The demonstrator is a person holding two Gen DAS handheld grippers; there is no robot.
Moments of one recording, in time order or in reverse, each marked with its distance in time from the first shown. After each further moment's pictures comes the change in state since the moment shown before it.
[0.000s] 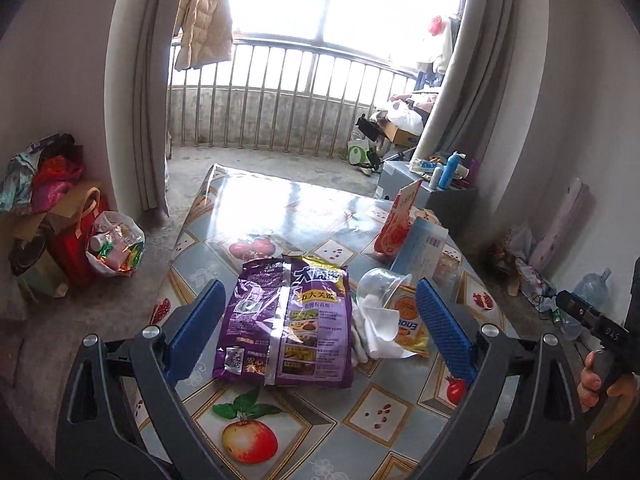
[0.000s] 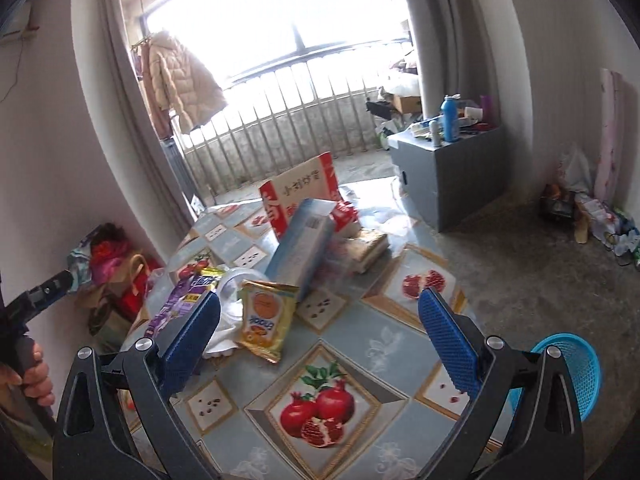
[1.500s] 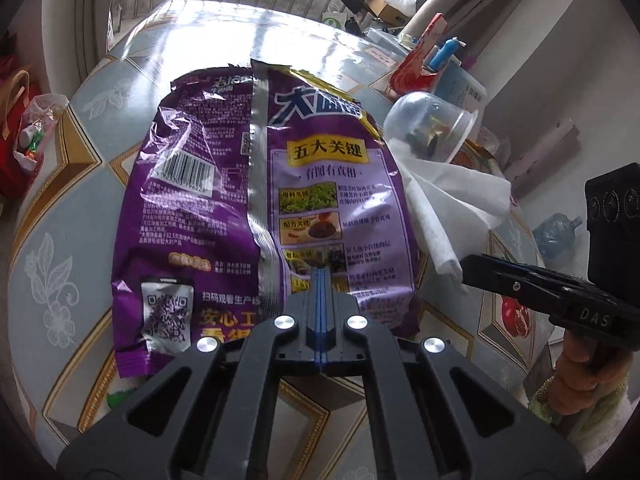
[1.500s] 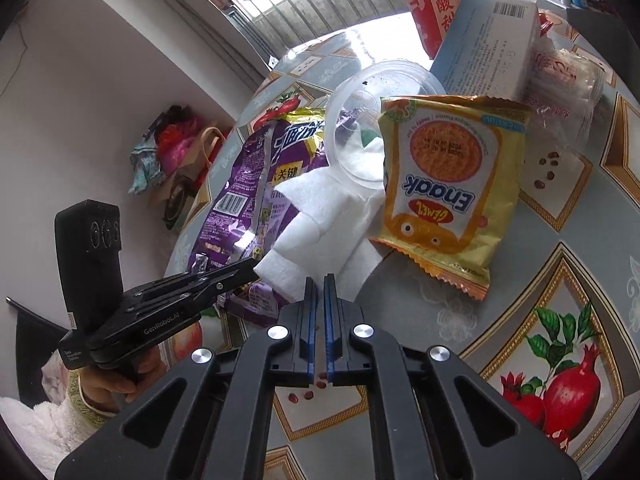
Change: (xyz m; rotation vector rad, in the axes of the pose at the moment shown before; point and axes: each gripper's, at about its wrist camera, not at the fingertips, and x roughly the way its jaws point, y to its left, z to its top) left arm 0.151 0.034 -0.103 -0.070 0.475 -0.207; right arm 0.171 0.082 -0.075 0.022 0.559 0.349
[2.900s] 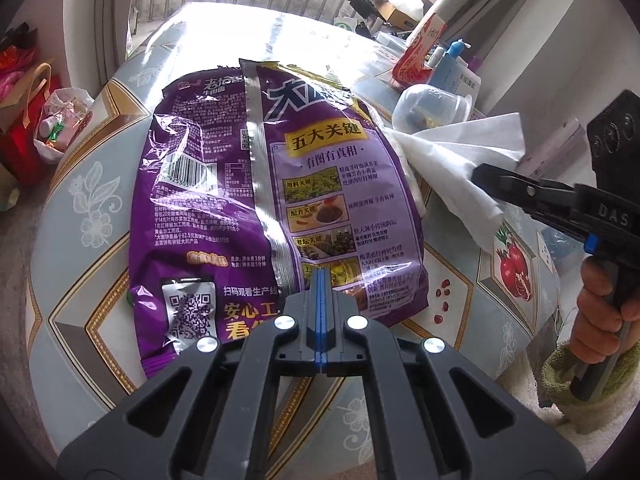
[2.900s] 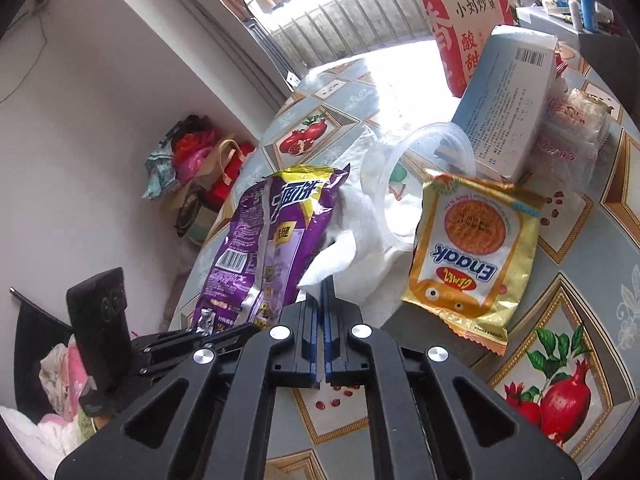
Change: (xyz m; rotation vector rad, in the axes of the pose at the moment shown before) left arm -0.028 -0.006 -0.040 -0.013 -0.029 0.060; right arm -0.026 0.019 0.011 -0.059 -0.064 0.036
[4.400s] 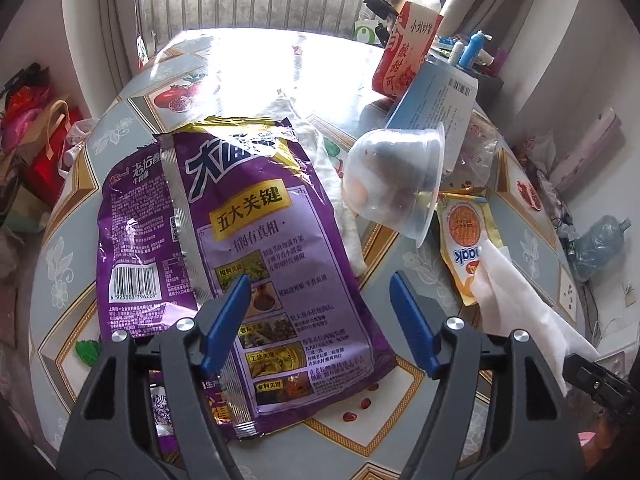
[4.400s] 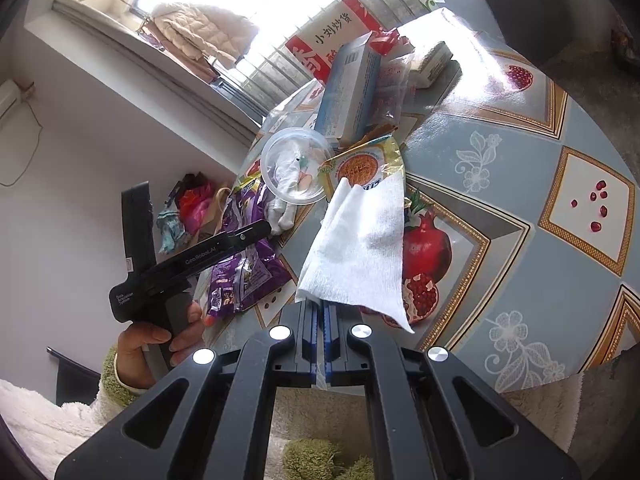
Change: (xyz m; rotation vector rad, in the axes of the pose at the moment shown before) left arm 0.043 -0.090 0.052 0.037 -0.018 0.211; right arm -0.101 -0.091 -0.089 0.253 -0.142 0.060
